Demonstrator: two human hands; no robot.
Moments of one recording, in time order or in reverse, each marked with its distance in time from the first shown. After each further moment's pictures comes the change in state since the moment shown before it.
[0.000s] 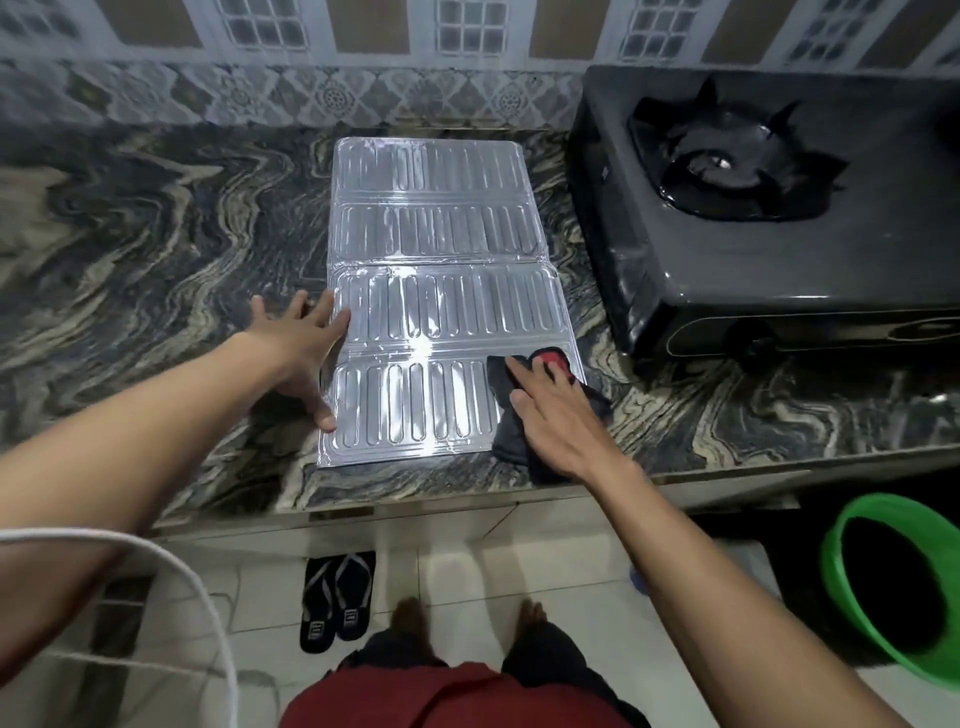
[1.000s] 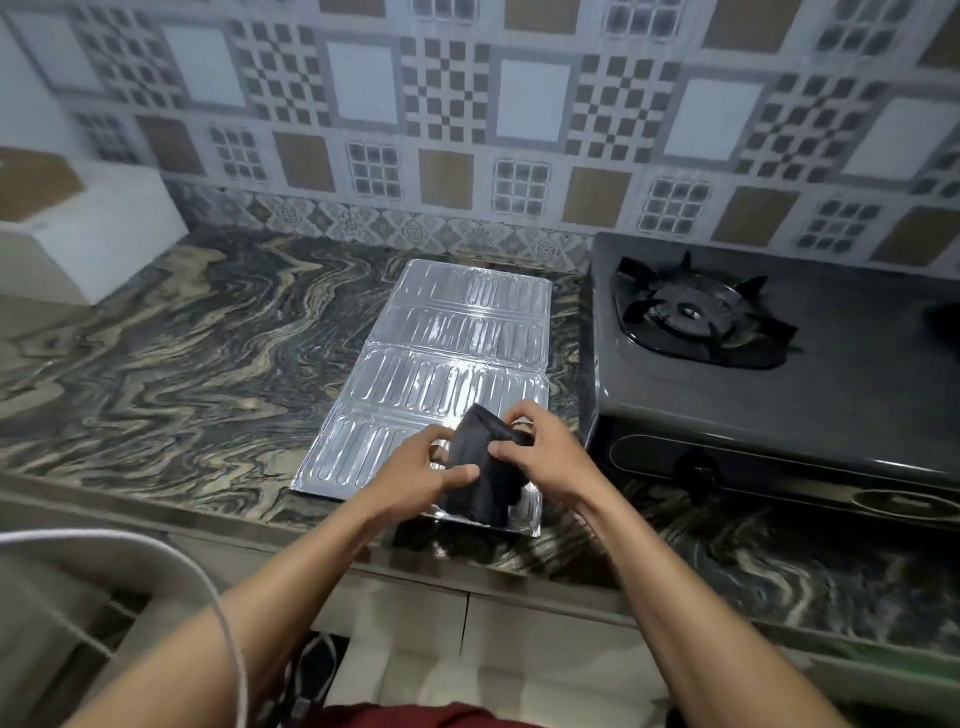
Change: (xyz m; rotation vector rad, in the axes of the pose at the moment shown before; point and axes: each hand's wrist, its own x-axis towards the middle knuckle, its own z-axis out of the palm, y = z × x) left_hand -0.076 0.206 0.007 -1.595 0.447 0.108; right_hand -0.002 0.012 -0.099 0.590 -0.066 -0.244
